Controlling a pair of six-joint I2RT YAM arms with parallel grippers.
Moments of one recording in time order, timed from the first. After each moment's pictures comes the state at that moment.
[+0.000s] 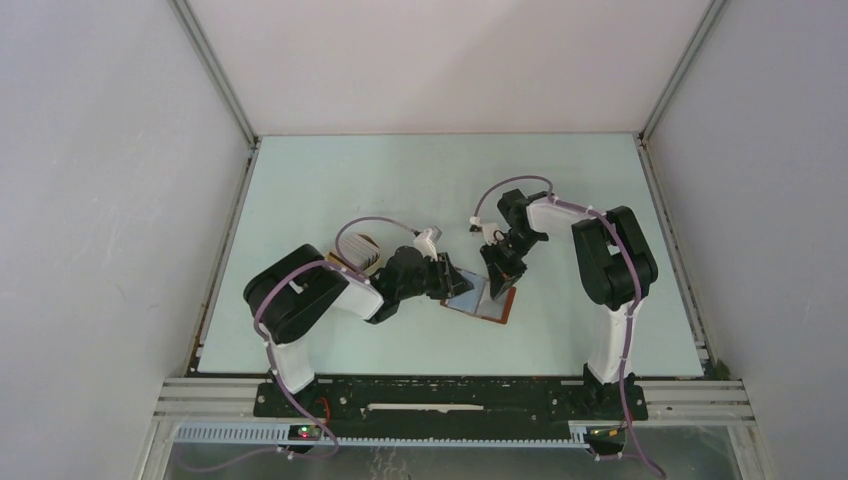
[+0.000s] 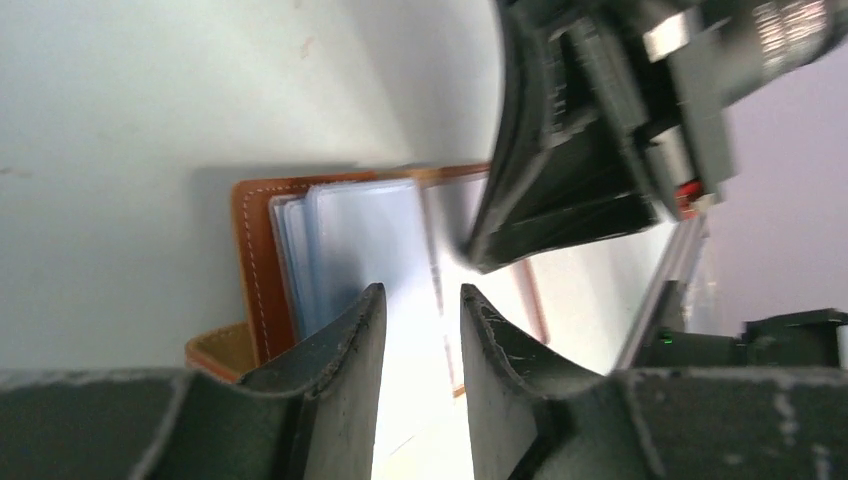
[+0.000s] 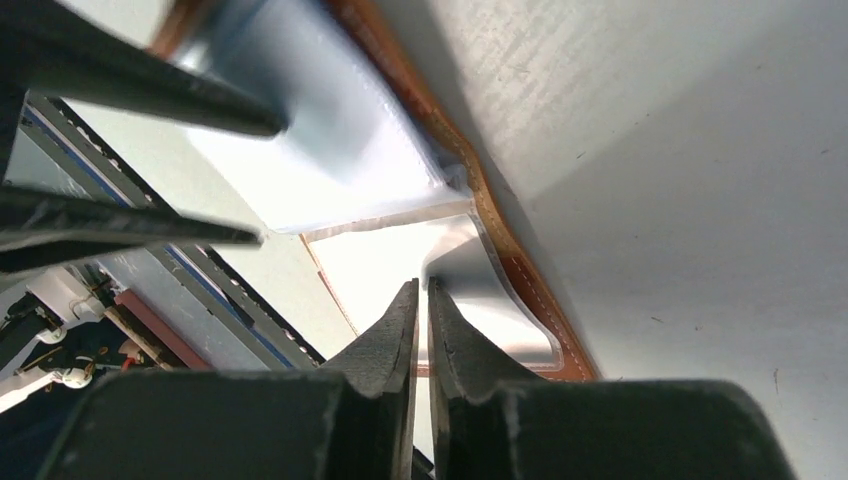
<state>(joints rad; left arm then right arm) -0.78 1.82 0.60 0.85 0.26 -0.84 0.38 1.99 1.28 -0.90 -0.58 -0.23</state>
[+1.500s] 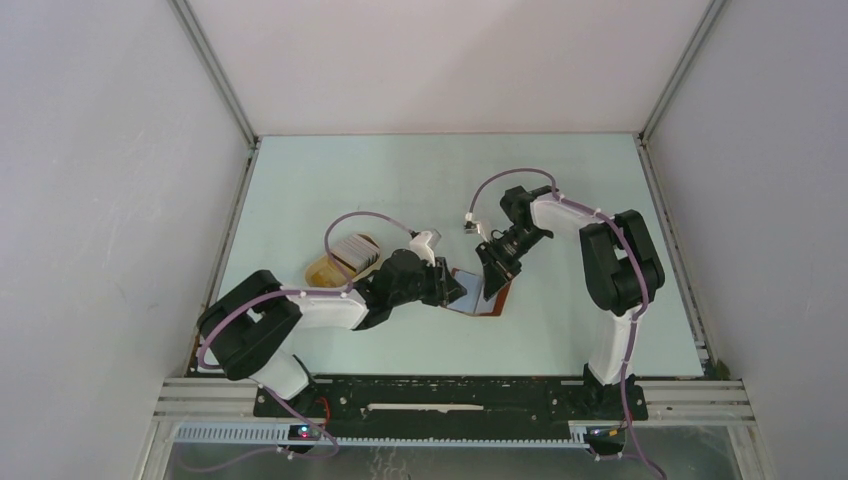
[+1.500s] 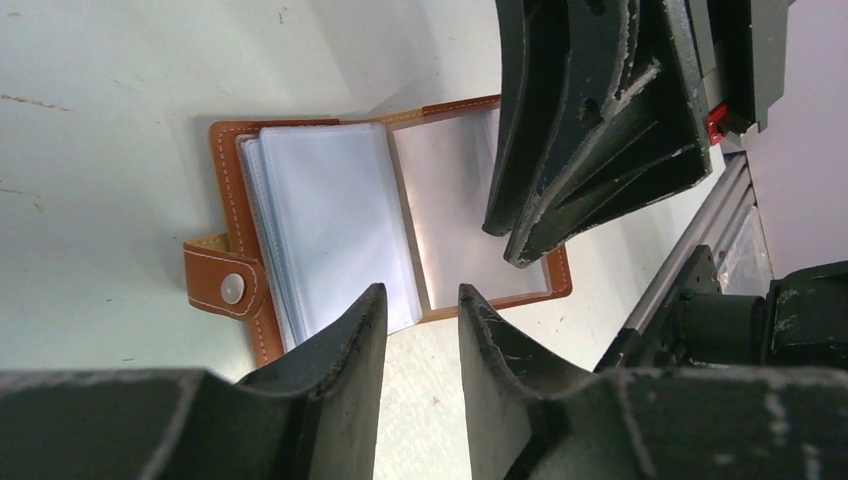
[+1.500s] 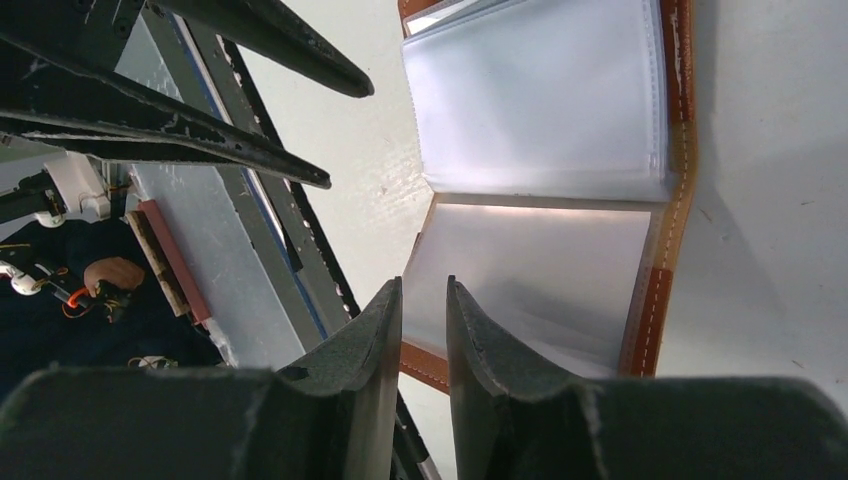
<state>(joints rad) -0.86 1.53 0.57 0.50 0.12 -0.71 0.38 1.94 1.30 -1.03 -0.82 -0.50</state>
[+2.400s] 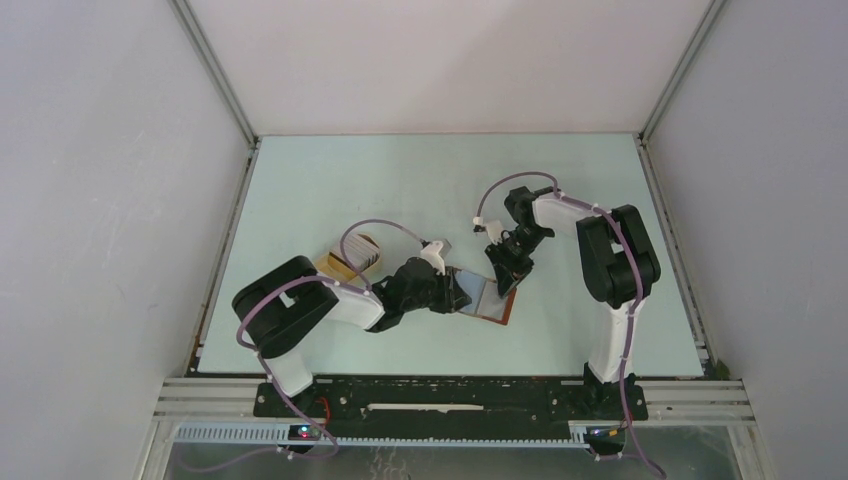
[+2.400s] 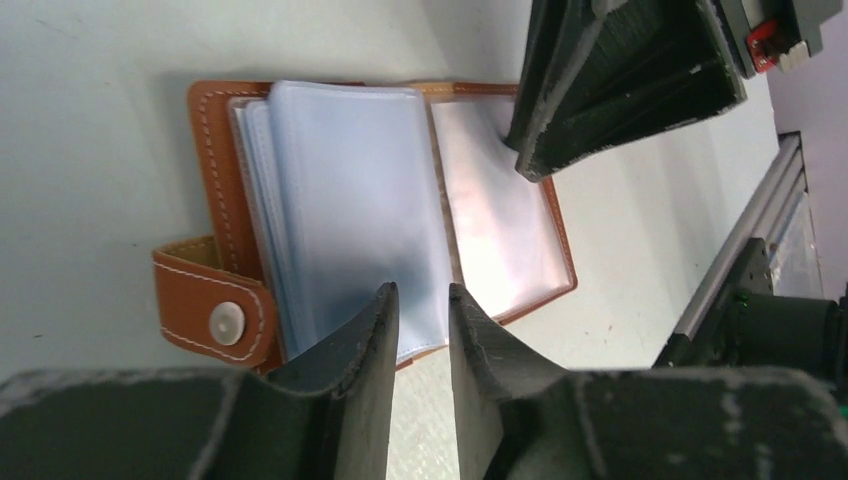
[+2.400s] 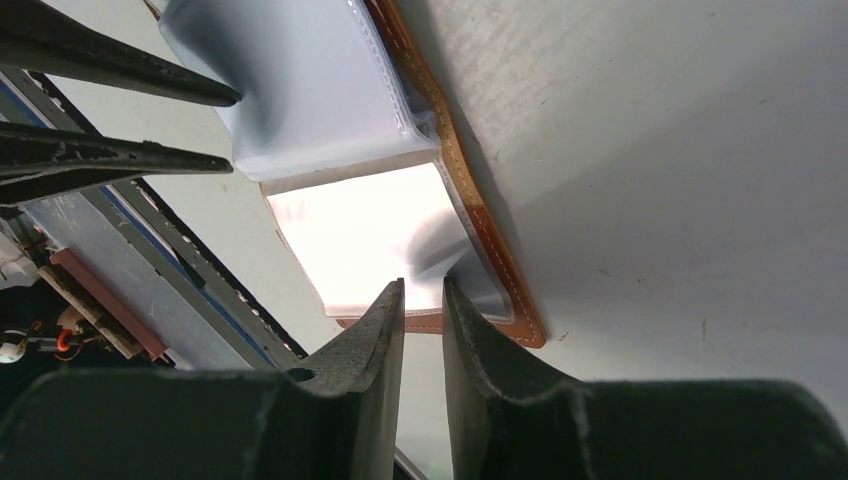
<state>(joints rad) -0.89 1.73 0.58 0.63 0.13 -0.72 0.35 2.00 1.31 -0.98 -0.56 -0.41</state>
